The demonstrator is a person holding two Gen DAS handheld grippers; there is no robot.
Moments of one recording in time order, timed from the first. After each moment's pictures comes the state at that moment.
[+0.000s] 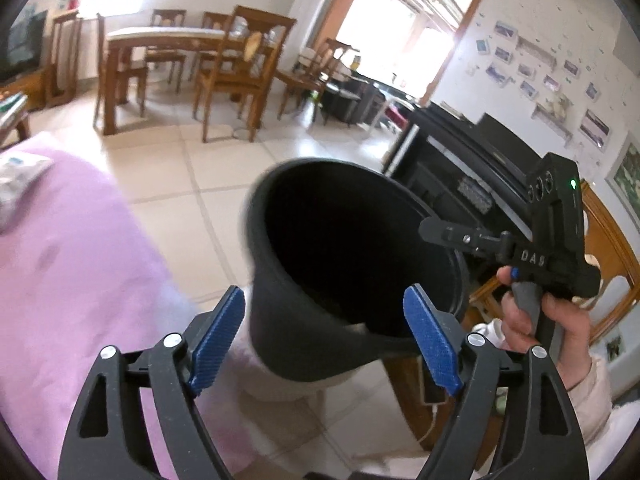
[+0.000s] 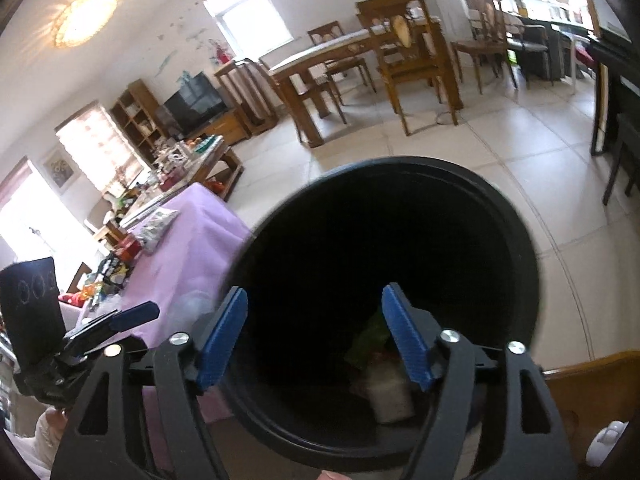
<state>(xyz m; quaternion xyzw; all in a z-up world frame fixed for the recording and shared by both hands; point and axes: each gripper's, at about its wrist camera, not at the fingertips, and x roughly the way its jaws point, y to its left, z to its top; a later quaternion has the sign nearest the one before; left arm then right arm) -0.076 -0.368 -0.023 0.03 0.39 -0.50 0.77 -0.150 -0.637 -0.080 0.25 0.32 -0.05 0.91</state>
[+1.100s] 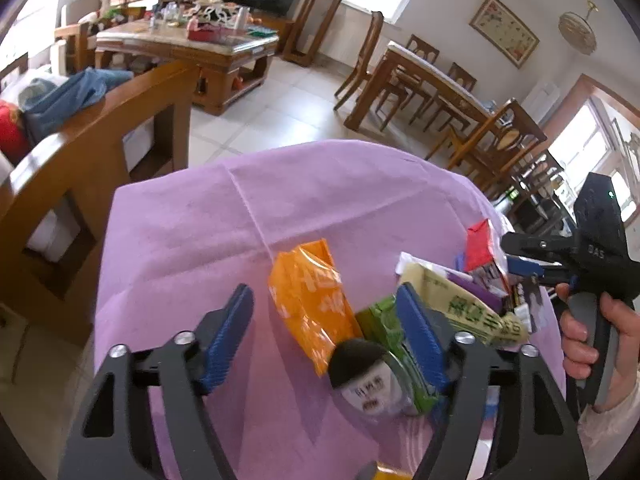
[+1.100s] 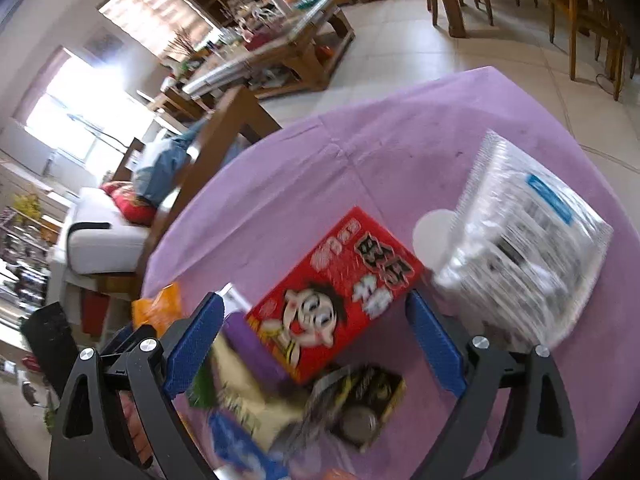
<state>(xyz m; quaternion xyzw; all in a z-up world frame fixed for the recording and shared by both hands) 0.190 0.070 -0.028 -0.13 0.46 -0.16 0.86 0.230 -0.299 -0.095 0.20 0.52 0.13 0.82</state>
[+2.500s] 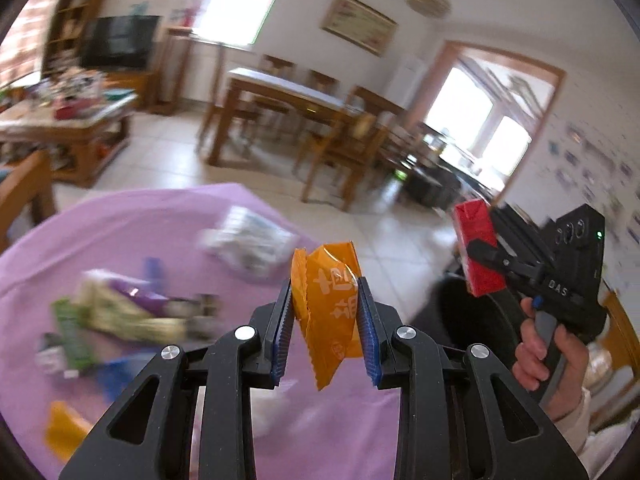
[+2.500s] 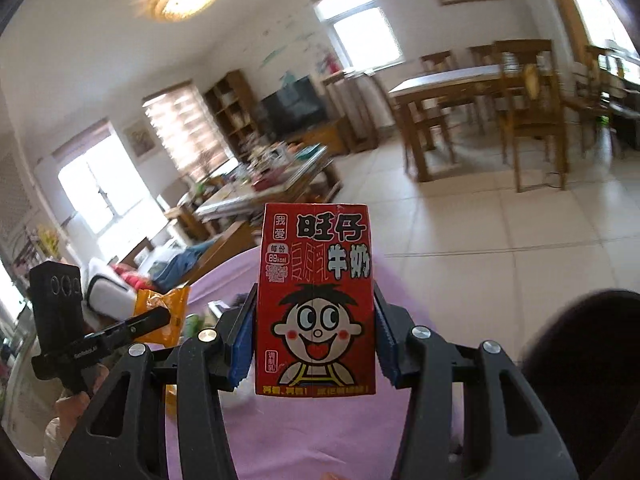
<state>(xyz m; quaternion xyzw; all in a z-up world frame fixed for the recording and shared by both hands) 0.052 -0.135 0.068 -0.07 0.35 -0.39 0.85 -0.011 -0.489 0.003 0.20 0.25 0.08 0.94</state>
